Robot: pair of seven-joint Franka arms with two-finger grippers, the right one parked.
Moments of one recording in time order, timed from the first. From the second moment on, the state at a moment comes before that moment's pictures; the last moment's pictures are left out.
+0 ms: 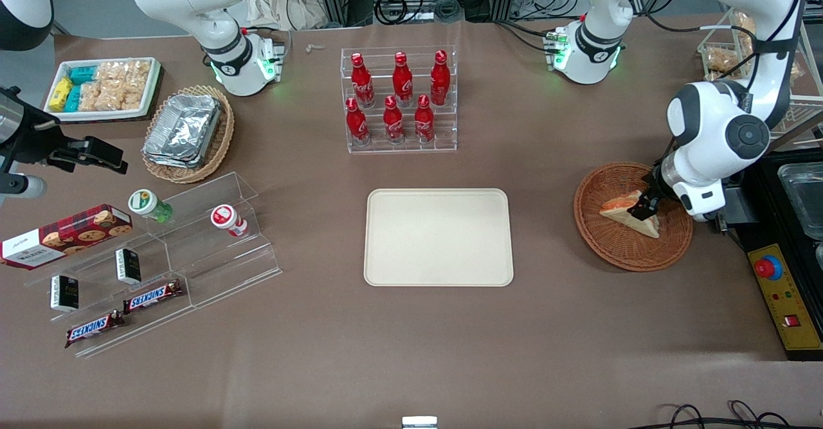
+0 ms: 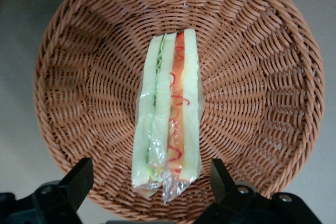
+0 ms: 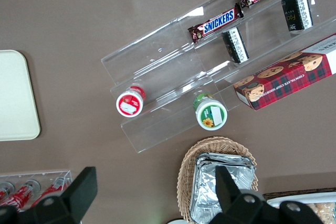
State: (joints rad) arm -0.04 0.12 0.07 -2.34 -0.01 2.37 -1.03
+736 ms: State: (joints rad) arm -0.05 0.20 0.07 -2.34 -0.01 2.43 -1.03
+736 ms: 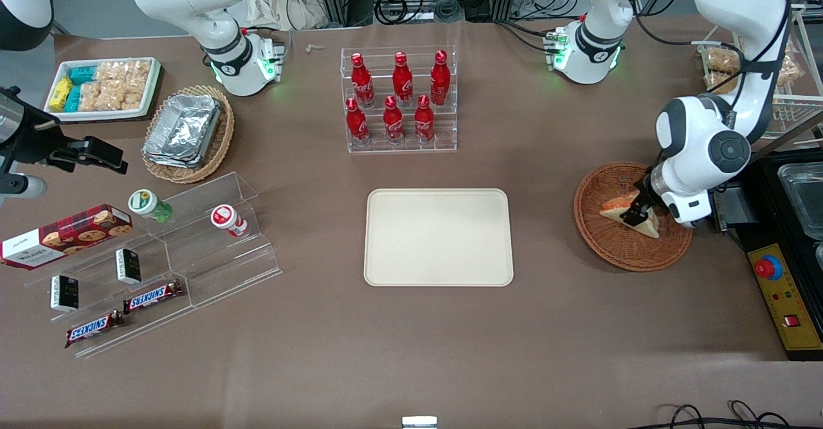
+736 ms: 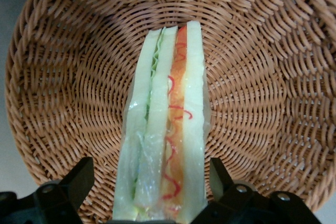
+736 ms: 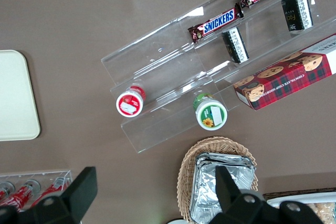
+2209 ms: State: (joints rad) arm -0.10 -0.06 -0.03 -2.24 0.01 2.07 -0.92
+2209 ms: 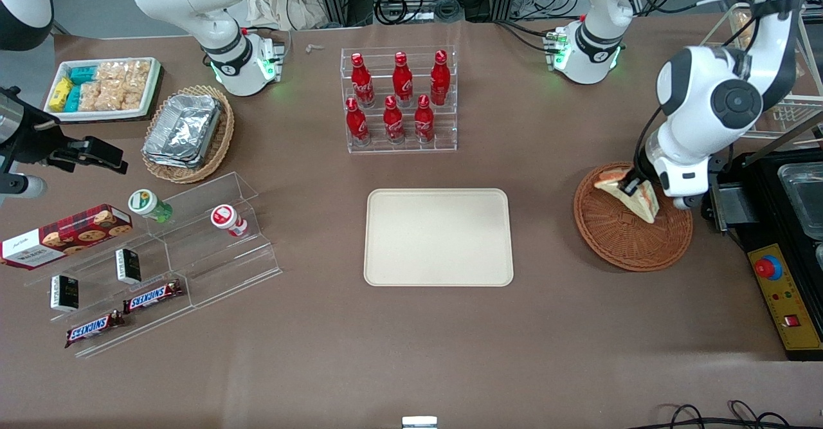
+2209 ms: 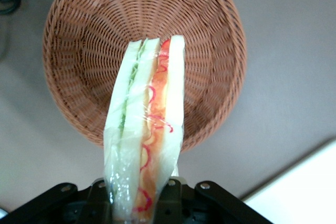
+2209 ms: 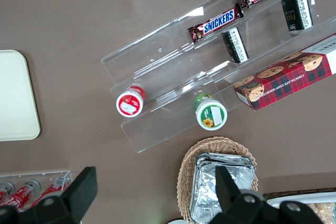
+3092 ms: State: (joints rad) arm -0.10 -0.02 -0.42 -2.08 0.01 2.08 -0.81
